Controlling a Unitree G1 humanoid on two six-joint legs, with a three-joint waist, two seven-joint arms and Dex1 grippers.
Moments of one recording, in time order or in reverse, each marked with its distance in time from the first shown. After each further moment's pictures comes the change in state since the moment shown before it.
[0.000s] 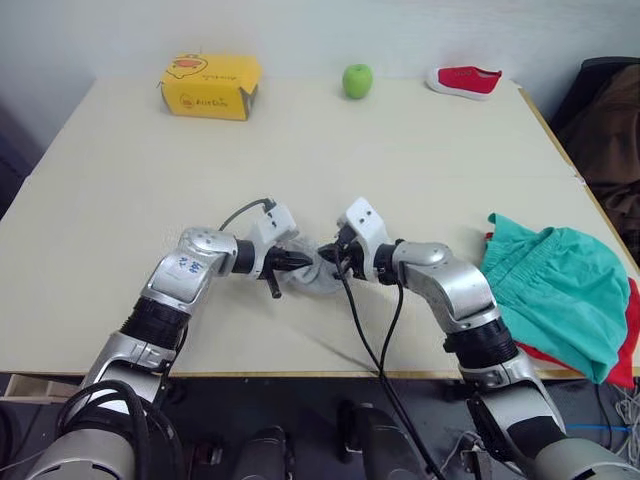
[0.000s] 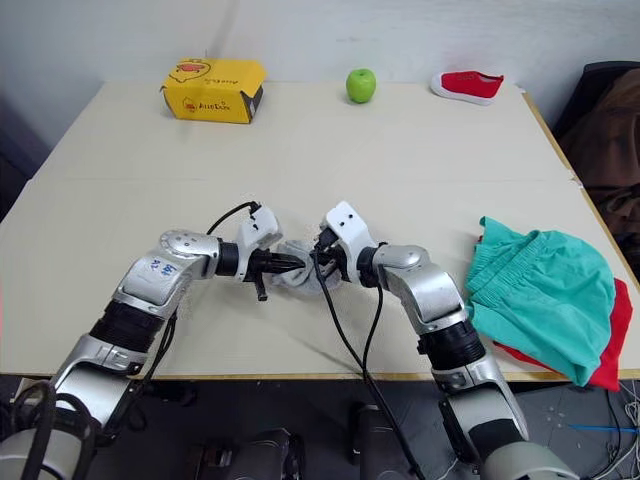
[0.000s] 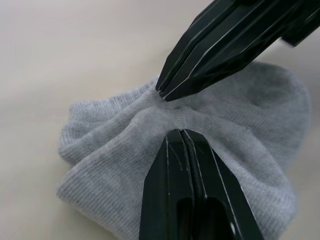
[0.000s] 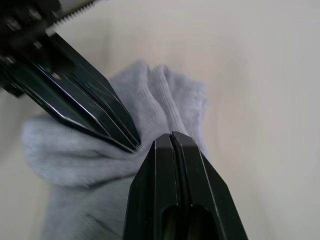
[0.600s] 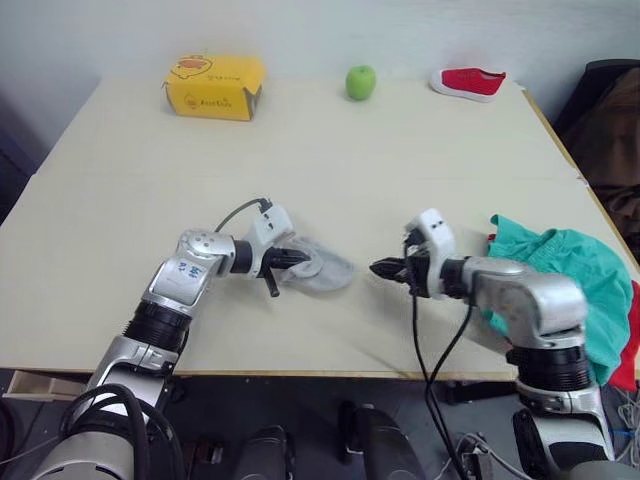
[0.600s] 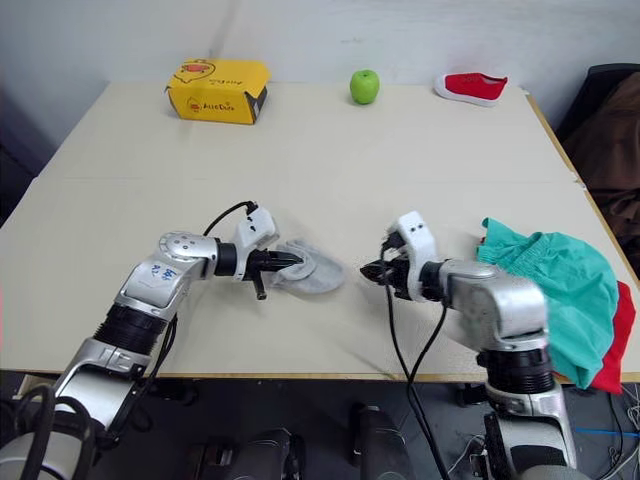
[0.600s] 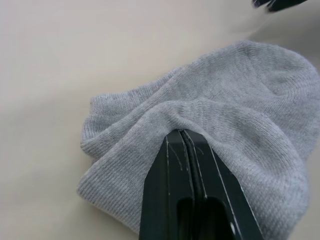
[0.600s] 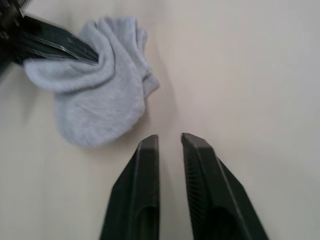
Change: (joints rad) left arm 0.043 -0.003 0.050 0.014 0.029 -0.063 0.003; right arm 0.123 -0.158 -0.397 -0.200 0.276 0.534 0.018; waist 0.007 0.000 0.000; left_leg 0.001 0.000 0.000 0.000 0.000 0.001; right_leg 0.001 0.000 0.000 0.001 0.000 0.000
